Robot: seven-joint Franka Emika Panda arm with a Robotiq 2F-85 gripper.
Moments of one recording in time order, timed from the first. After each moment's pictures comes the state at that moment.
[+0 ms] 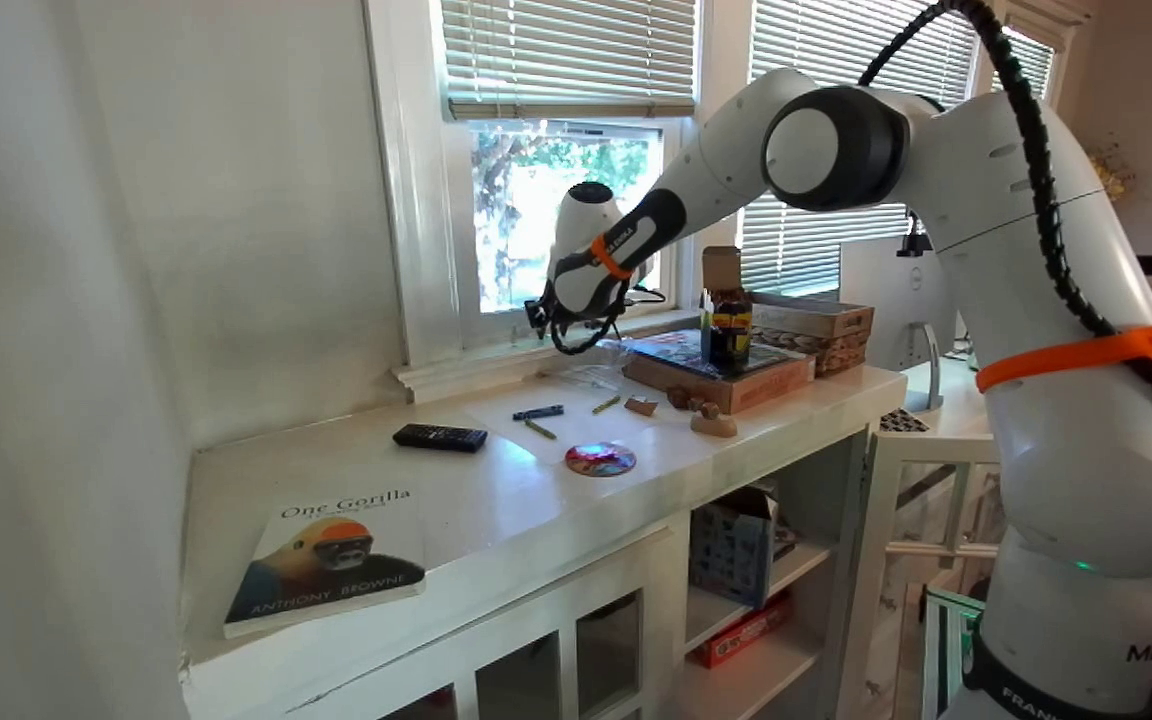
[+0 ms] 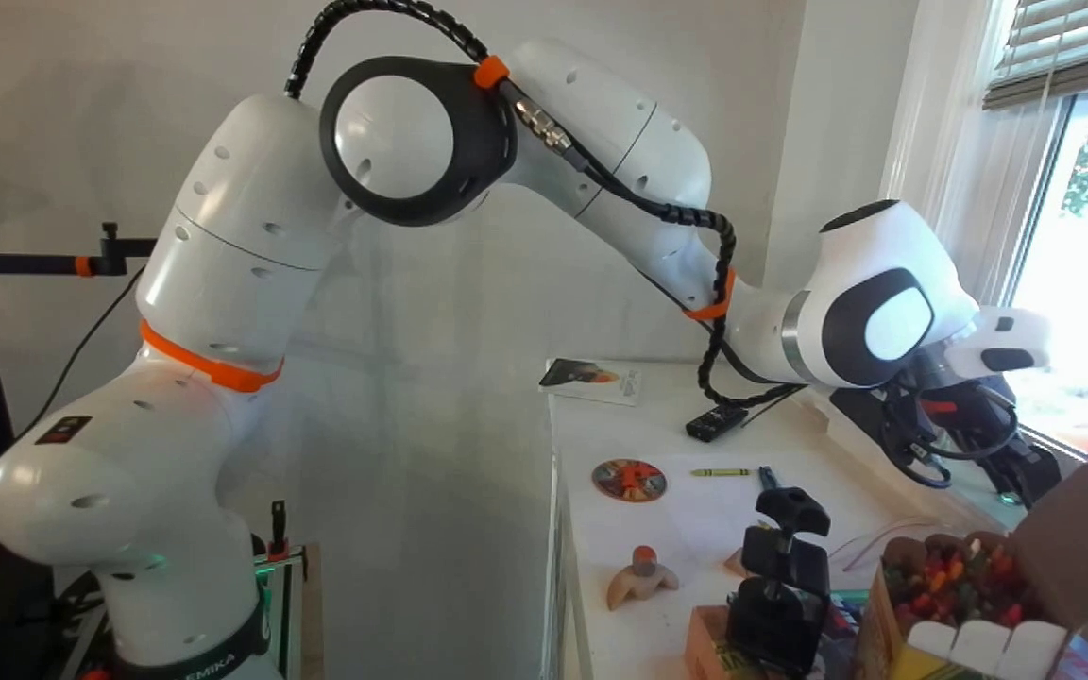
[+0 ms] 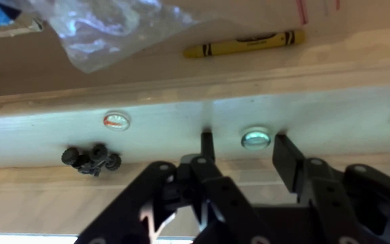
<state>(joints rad) -0.29 0.48 -0.08 -1.63 -0.35 2.77 0.47</state>
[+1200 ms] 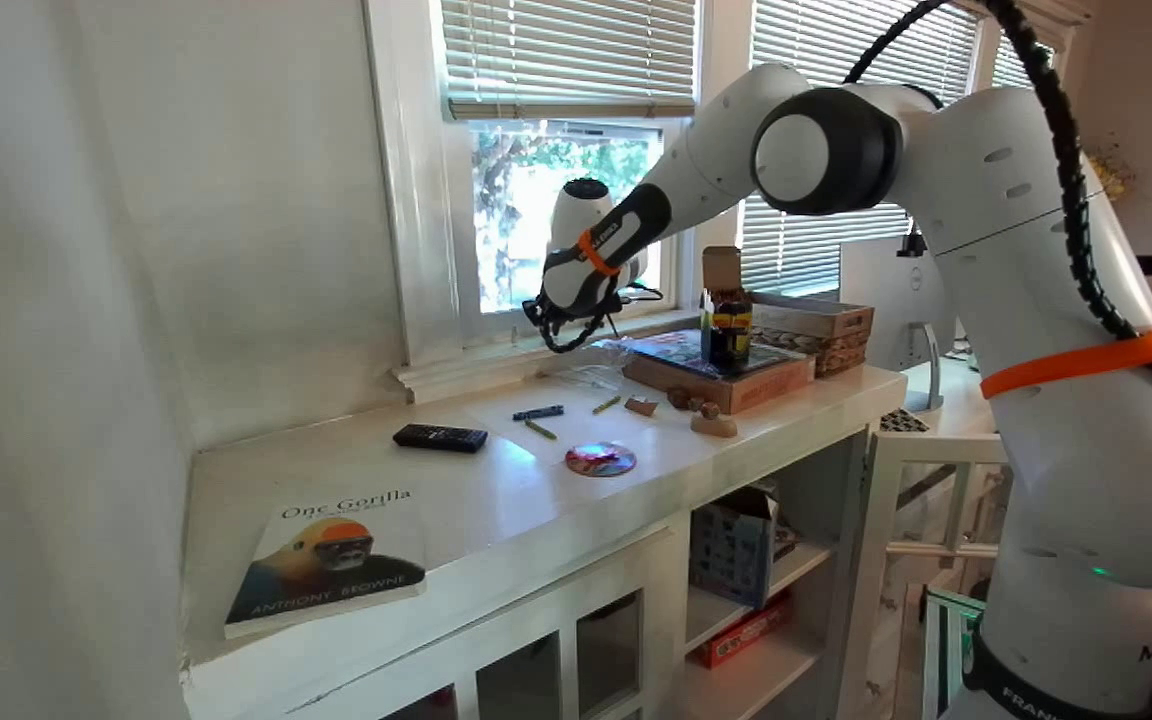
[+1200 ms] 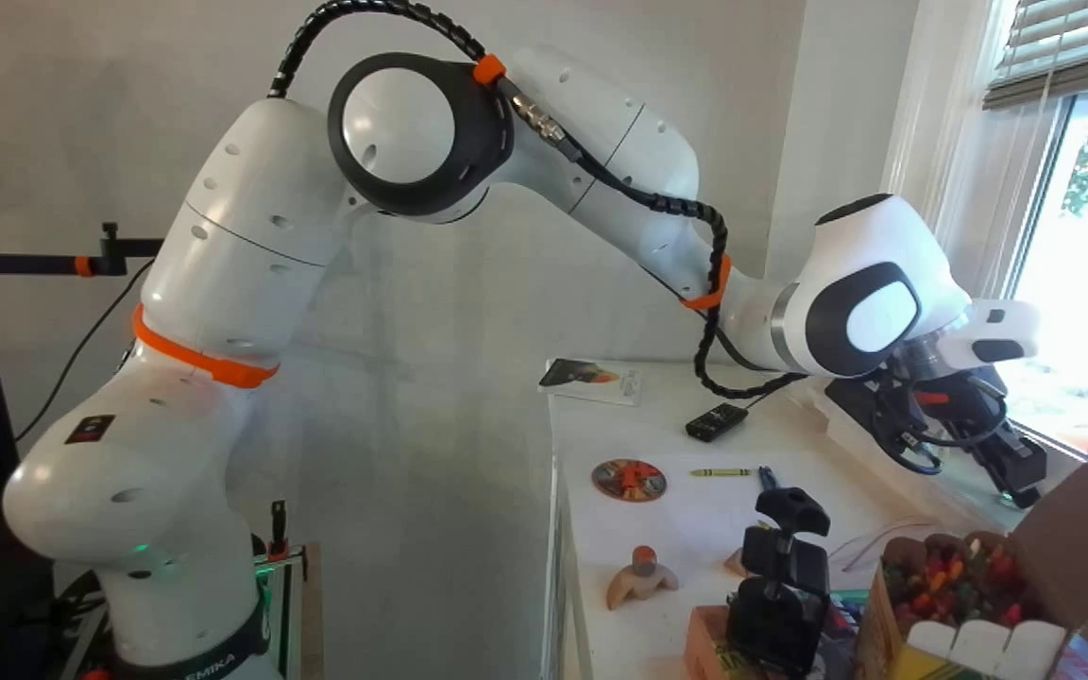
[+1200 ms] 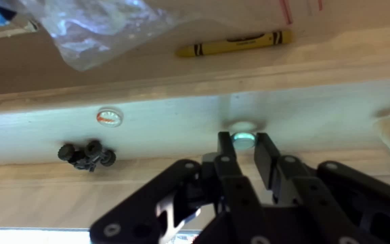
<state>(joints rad) -0.13 0.48 -0.25 -1.64 -0.21 2.76 0.40</state>
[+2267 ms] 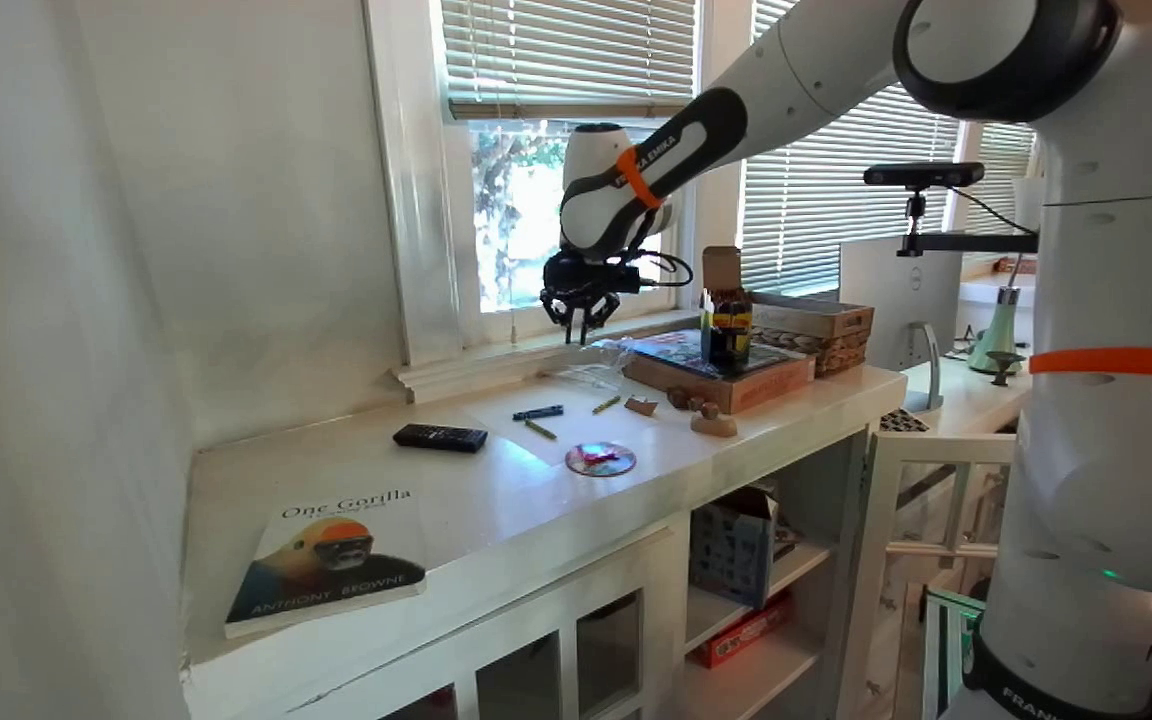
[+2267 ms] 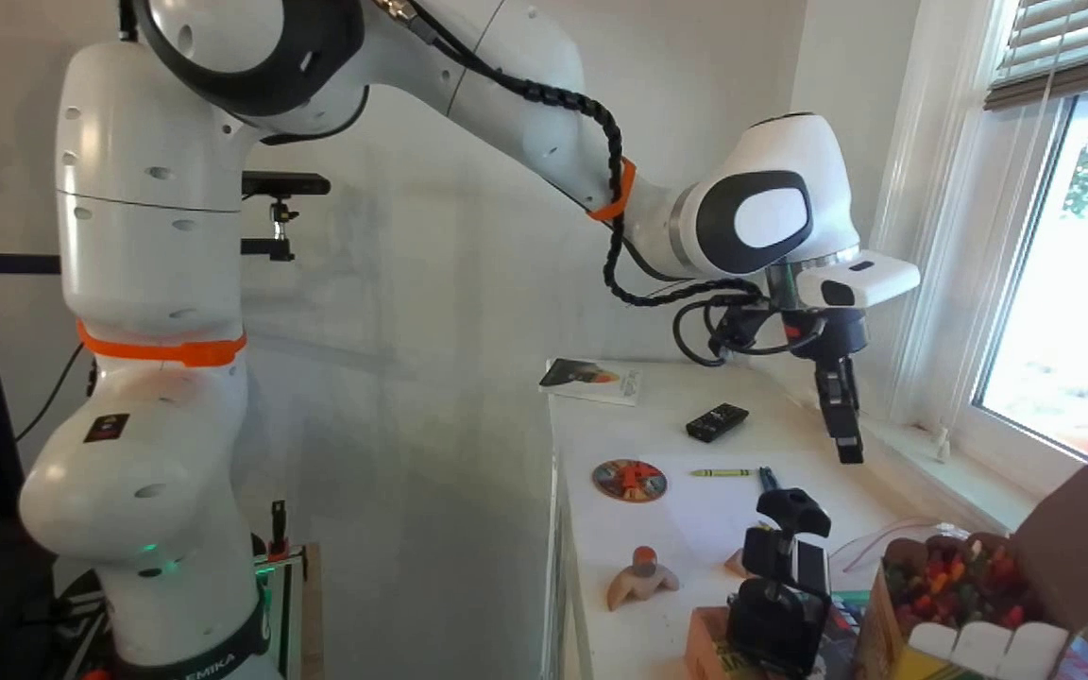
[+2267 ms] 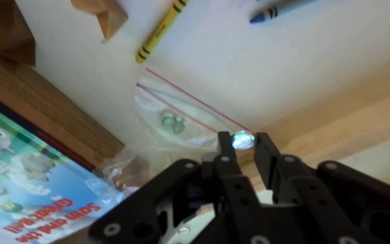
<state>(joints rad) -0.04 0.09 -0.22 -1.96 -0.20 2.40 0.79</state>
